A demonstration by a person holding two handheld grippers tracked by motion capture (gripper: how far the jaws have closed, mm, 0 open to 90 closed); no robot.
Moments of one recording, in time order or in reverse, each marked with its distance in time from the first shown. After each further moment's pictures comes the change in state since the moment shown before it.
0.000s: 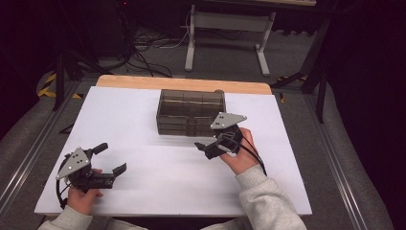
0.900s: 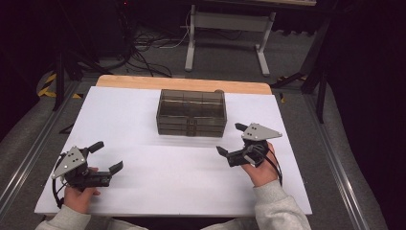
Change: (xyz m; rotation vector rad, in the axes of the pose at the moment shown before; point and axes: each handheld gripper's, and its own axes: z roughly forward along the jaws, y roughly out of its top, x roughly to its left) left arm 0.007 0.002 -0.005 -0.011 0.031 0.005; right arm -0.005 -0.051 -0.056 -0.148 -0.094 0.125
